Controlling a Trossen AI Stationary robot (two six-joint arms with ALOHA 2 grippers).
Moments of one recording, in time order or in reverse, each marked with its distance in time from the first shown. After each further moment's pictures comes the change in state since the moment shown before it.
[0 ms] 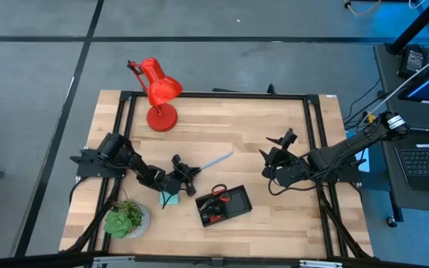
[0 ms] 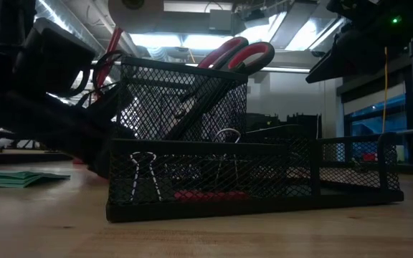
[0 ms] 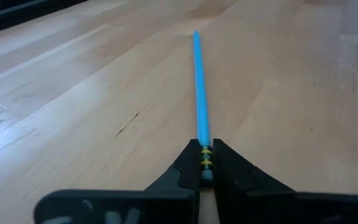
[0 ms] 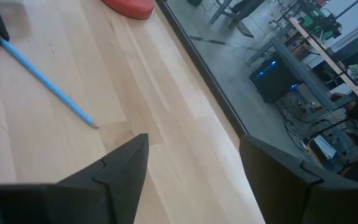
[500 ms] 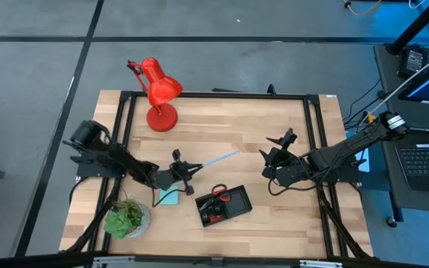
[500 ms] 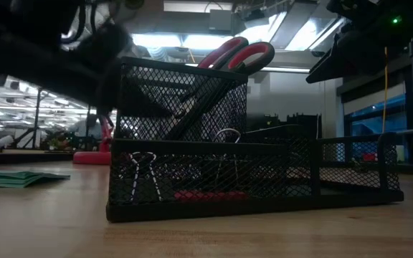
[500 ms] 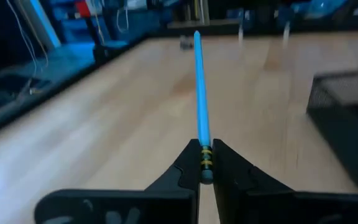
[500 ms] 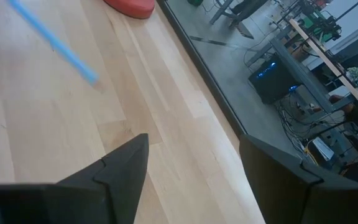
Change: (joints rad) left arm -0.002 -0.298 -0.001 -0.038 0.000 0.289; right arm 0.000 0.000 0.000 0.000 0.000 -0.016
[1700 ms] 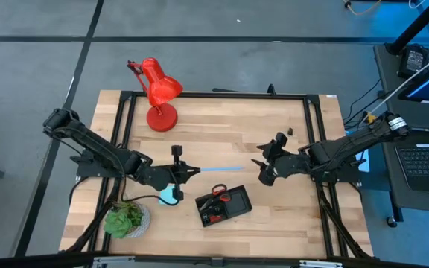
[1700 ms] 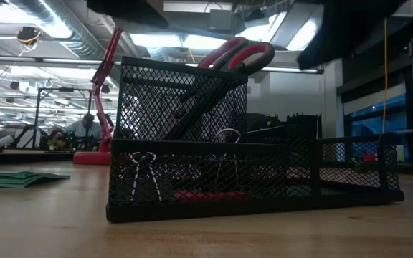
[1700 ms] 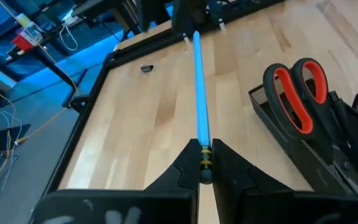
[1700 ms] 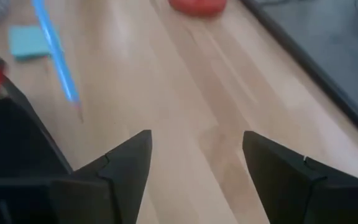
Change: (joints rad) left arm -0.059 -0.413 0.409 -1.037 0.157 0.219; right arm -0.072 0.000 0.134 0.006 -0.386 0.161
